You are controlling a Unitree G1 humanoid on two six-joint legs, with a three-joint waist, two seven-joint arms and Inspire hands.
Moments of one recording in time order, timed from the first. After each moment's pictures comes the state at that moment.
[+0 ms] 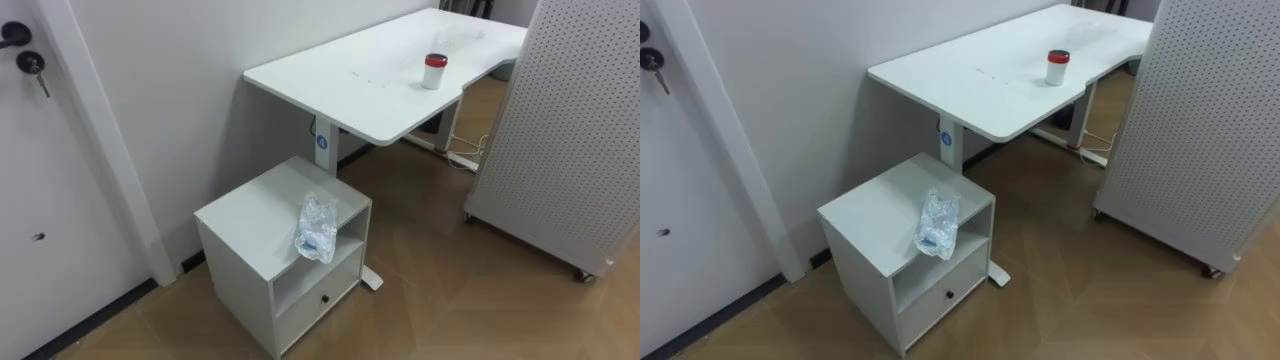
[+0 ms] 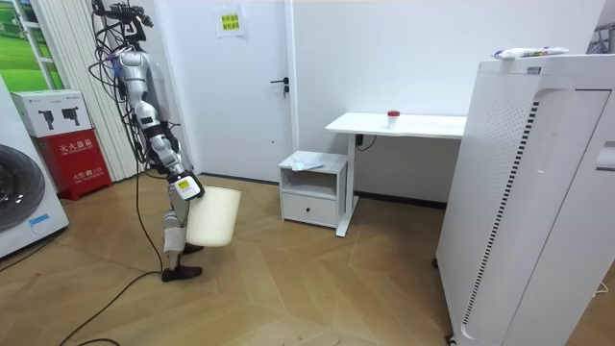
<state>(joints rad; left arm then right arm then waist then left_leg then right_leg) 0.17 0.22 0.12 1.23 0.36 -0.02 0.11 0.09 -0.24 -0.03 1.25 0.19 -0.07 0.09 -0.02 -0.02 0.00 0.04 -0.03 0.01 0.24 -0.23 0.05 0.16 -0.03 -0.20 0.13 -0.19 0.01</state>
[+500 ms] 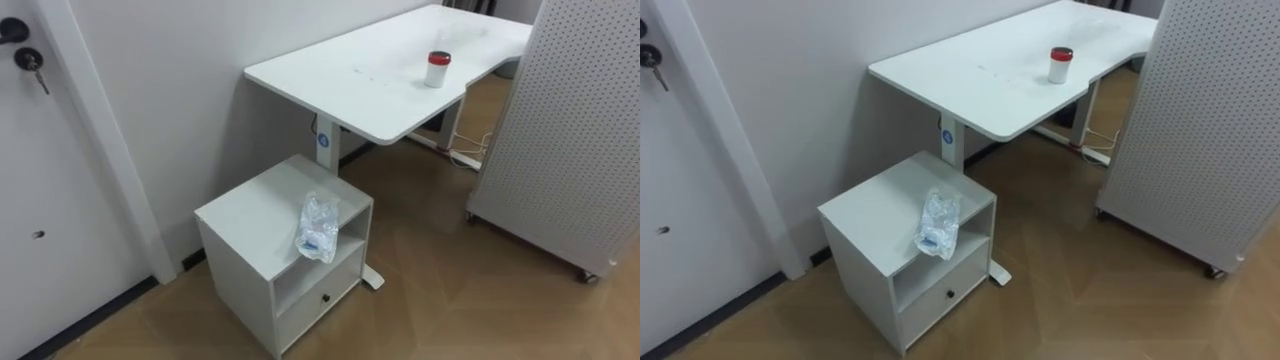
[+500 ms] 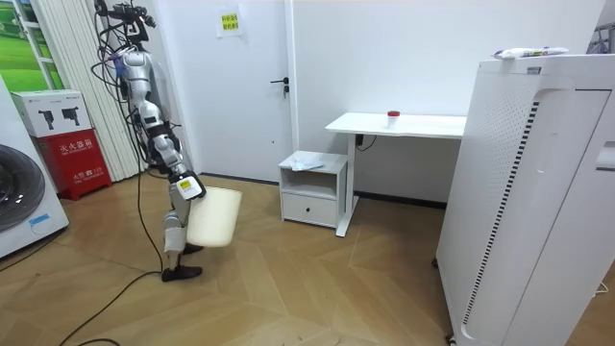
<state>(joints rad) 0.17 0.22 0.12 1.28 0.37 0.00 0.08 0.08 -0.23 -0.04 1.29 0.20 -0.07 0.09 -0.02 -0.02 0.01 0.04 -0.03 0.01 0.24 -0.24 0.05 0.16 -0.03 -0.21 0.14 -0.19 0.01</state>
